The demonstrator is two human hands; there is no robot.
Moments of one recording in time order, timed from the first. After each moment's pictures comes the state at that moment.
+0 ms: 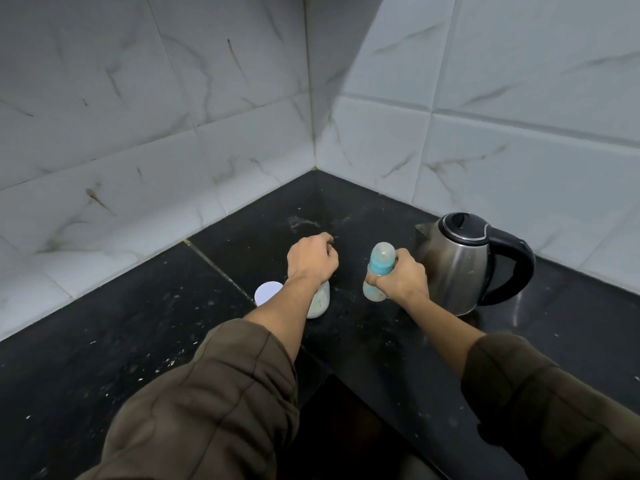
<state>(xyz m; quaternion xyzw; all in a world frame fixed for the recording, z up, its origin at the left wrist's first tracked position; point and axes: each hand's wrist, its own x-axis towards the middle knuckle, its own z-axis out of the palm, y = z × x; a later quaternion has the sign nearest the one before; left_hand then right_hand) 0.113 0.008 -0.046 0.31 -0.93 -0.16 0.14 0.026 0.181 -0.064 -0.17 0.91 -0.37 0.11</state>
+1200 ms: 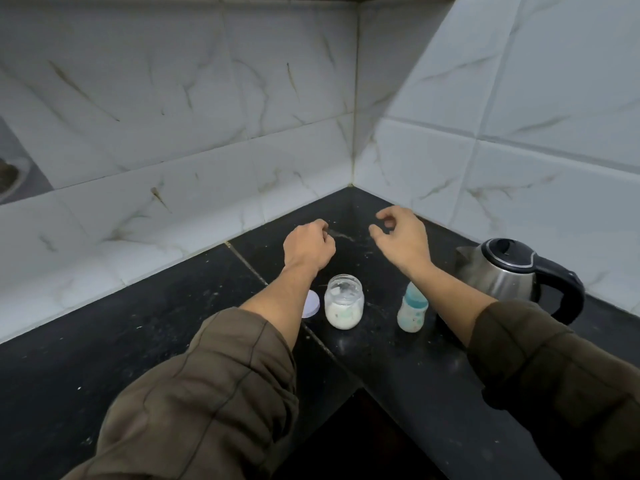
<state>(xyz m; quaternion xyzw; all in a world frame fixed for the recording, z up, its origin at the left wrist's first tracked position) 0.158 -0.050 -0.002 0.37 -0.89 -0.16 0.22 0.045 0.100 0.019 -0.34 0.82 -0.45 -0.03</state>
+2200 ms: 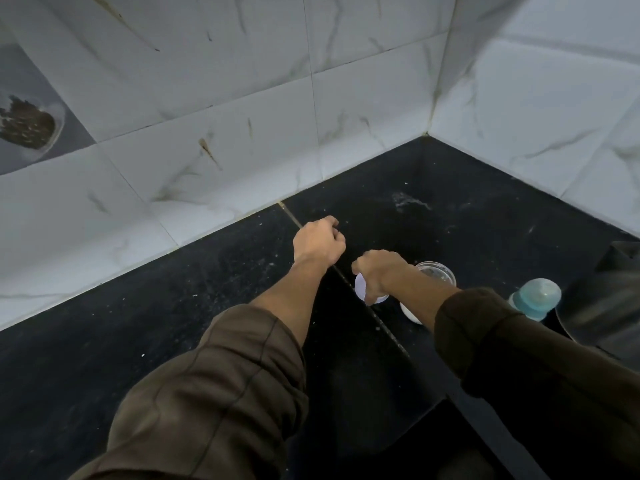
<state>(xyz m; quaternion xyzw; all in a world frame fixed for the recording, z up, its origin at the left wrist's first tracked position) 0.215 -0.169 -0.082 0.46 -0.86 -0.19 0.11 0.109 -0.071 -0.093 -0.60 0.75 0.18 0.19</state>
